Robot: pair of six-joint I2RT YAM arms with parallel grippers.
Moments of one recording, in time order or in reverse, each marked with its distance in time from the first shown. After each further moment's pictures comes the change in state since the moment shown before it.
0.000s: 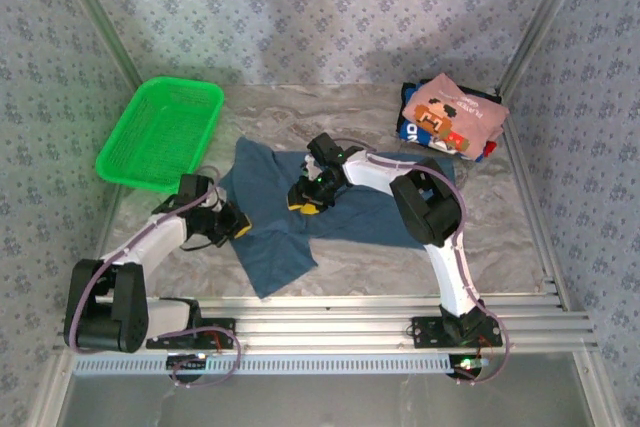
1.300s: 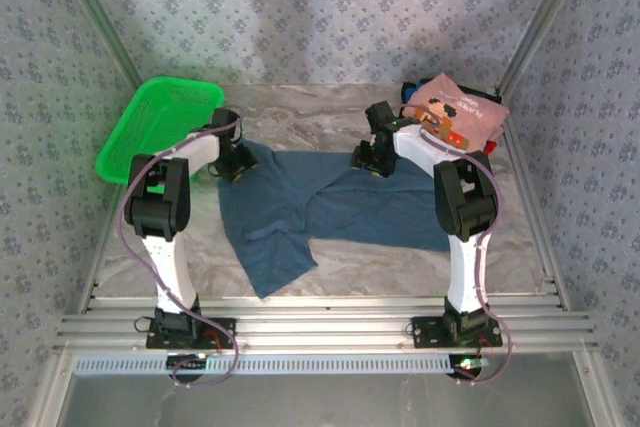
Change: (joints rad) left arm -0.036 0.779 0.830 -0.108 -0.419 0.027; right arm -0.320 -0.111 0.010 -0.164 0.505 -0.056
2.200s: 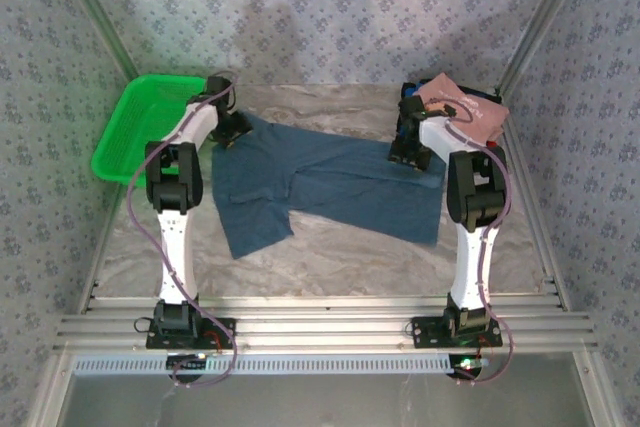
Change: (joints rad) left arm 0.070 0.373 0.636 -0.197 0.023 0.087; right arm -0.172 0.047 0.063 -0.075 0.194 -0.106
